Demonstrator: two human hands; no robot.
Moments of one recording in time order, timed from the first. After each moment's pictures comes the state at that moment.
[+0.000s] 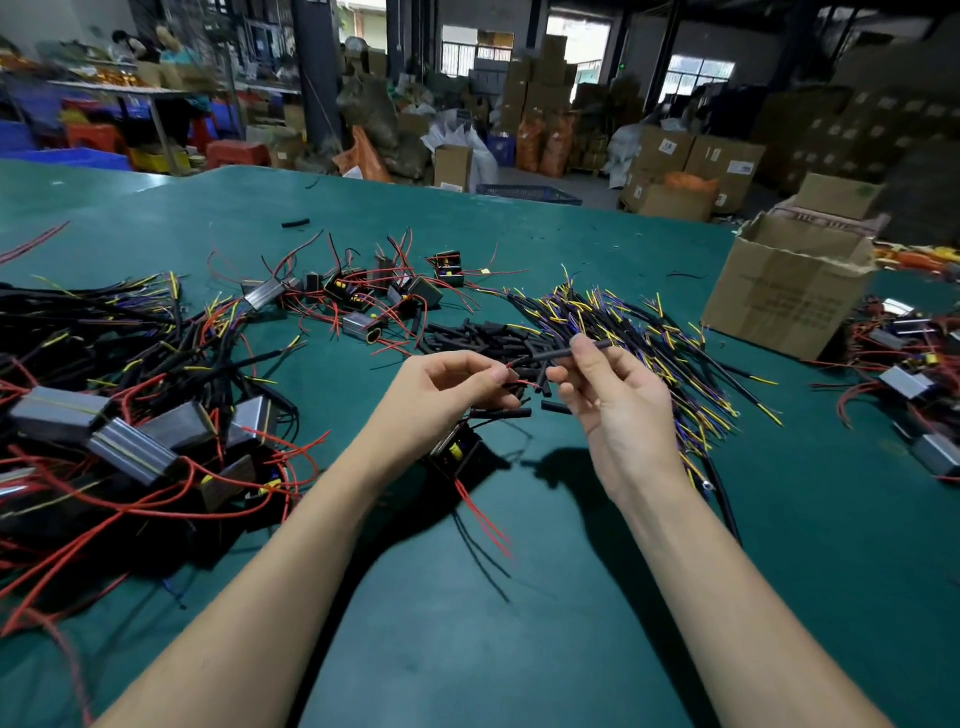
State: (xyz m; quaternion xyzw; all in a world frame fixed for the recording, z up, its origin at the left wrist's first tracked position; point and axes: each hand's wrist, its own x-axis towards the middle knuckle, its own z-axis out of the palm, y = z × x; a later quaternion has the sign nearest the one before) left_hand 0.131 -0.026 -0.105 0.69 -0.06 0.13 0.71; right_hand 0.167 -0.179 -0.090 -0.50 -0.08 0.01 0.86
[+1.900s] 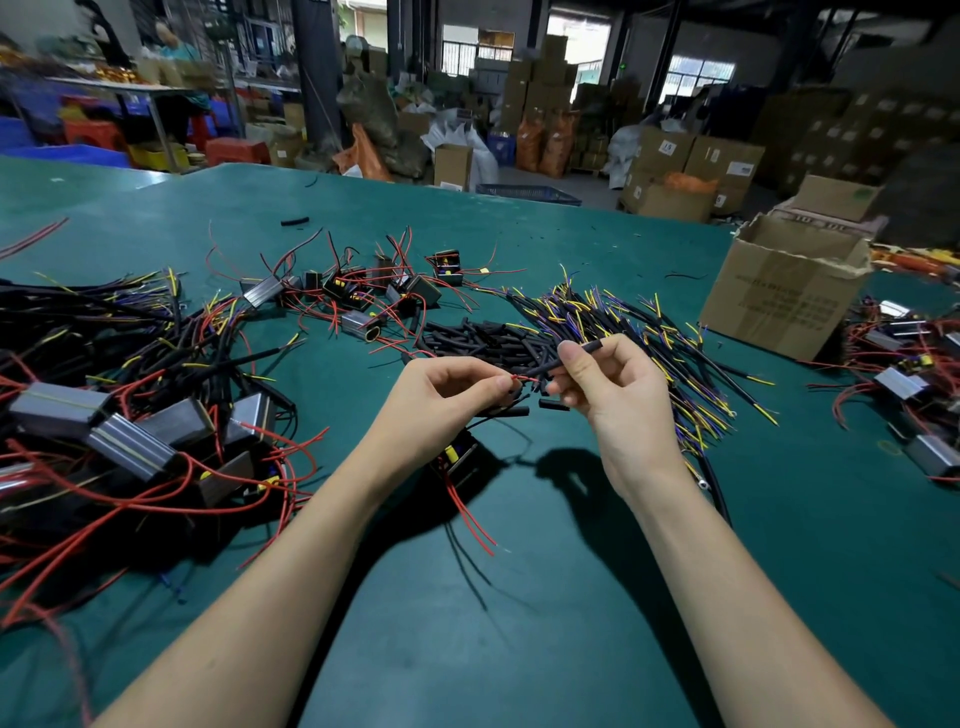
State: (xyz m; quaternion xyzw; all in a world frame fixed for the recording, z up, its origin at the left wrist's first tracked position) left_hand 0.127 -0.031 -0.105 0.74 -0.05 0.17 0.64; right_hand 0.174 -0.186 -0.094 -0.63 -0.16 -0.05 0.76
